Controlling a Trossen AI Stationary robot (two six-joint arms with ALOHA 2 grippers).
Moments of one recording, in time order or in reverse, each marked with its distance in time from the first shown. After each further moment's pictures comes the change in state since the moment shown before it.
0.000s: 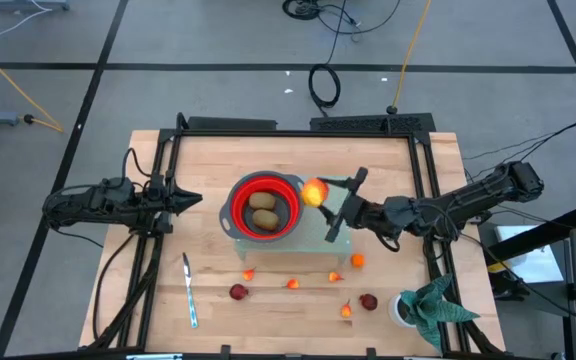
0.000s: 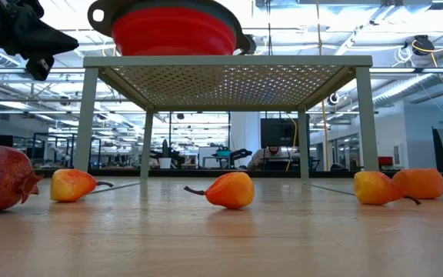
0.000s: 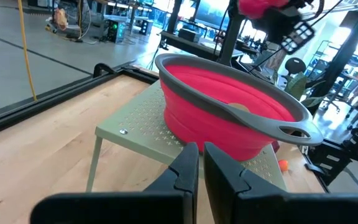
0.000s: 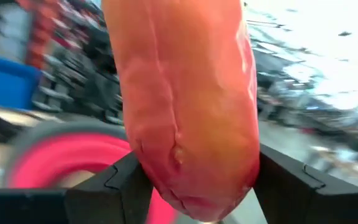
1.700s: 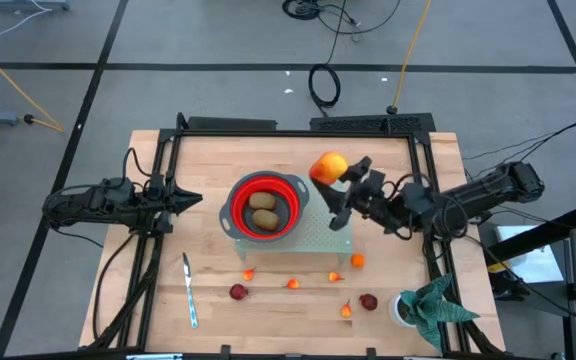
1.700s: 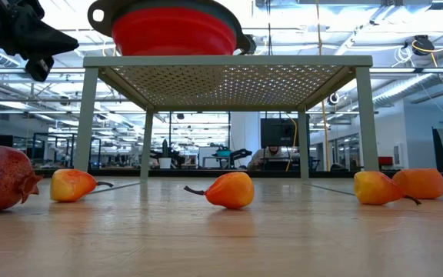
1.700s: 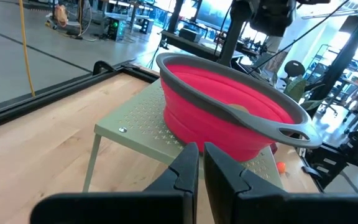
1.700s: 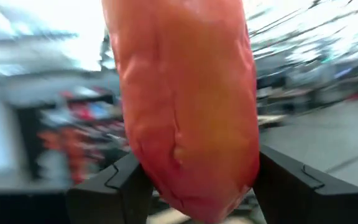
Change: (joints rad) left arm 0.000 0.000 0.000 0.000 -0.001 -0.027; right arm -0.054 0.000 0.001 0.325 -0.120 0.463
